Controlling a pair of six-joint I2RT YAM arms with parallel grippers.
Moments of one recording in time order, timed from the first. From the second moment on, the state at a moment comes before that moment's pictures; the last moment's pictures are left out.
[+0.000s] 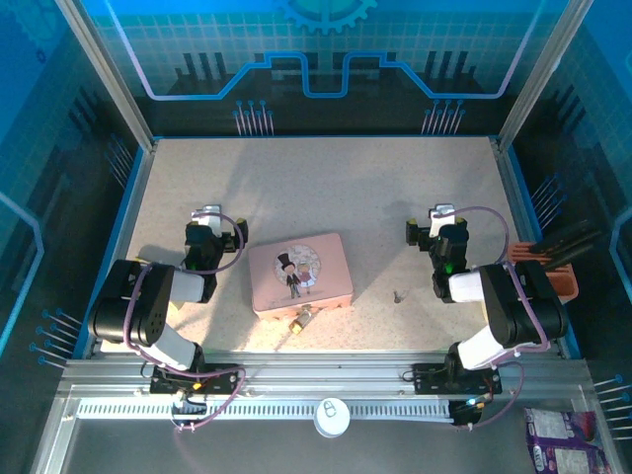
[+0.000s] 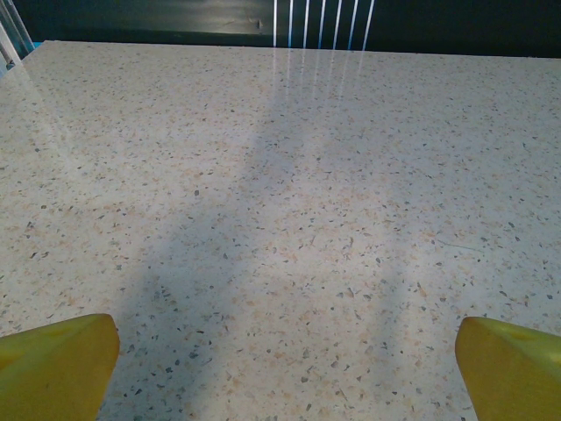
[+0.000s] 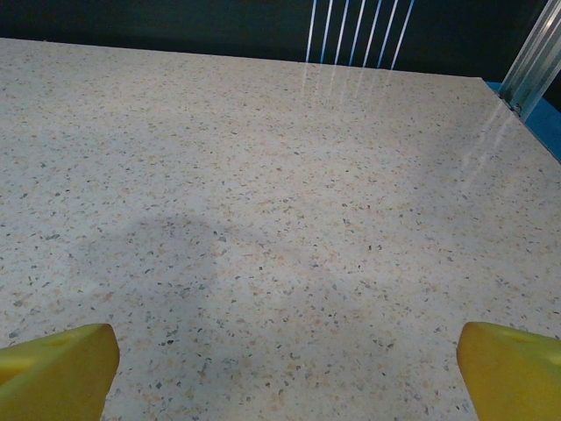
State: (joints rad) left arm -0.05 1.56 0.35 0.86 -0.11 -0.09; right arm 0.09 1.54 0.35 0.85 0.18 -0.05
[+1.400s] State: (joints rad) left arm -0.14 0.97 0.68 -0.02 -0.28 -0.53; right arm 0.32 0.84 0.61 0.14 0.16 0.07
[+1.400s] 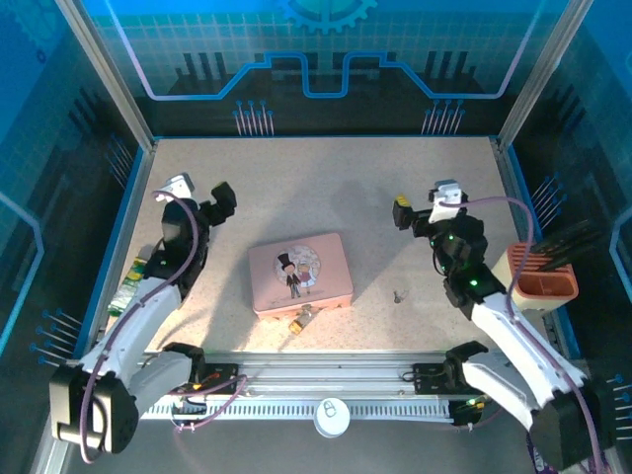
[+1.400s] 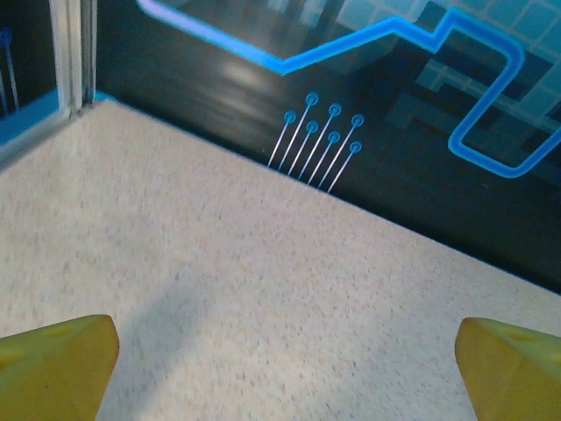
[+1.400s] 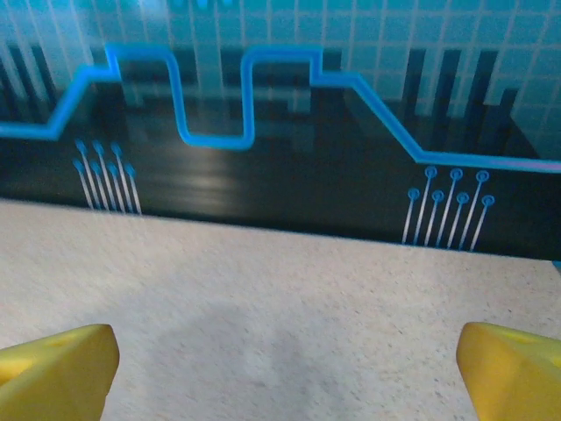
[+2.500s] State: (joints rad) left arm -0.67 0.90 0.54 -0.33 -0.10 -0.75; right arm 0.55 1.03 0.59 -0.71 0.10 0.62
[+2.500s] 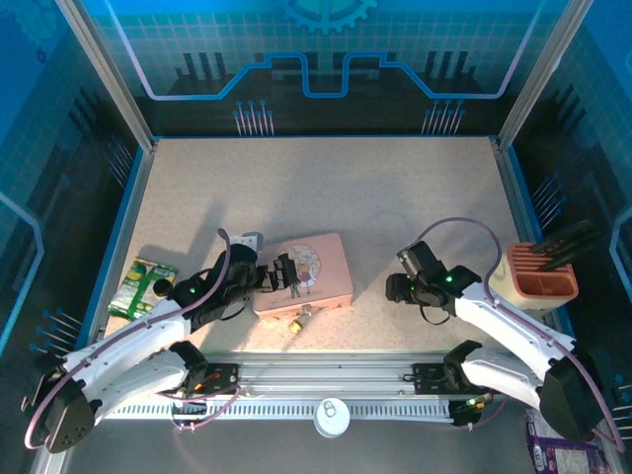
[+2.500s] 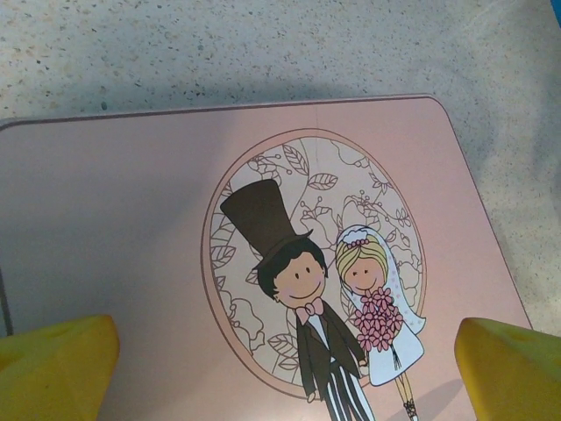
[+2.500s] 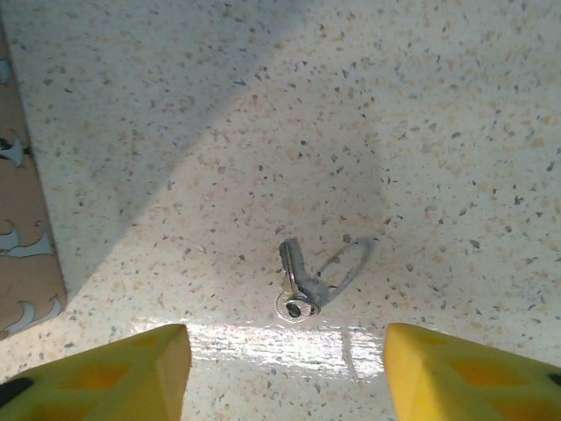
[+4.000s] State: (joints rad) left arm -0.69 0.87 0.51 -0.28 -0.12 -0.80; right arm 0.54 1.19 0.50 -0.54 0.00 0.73
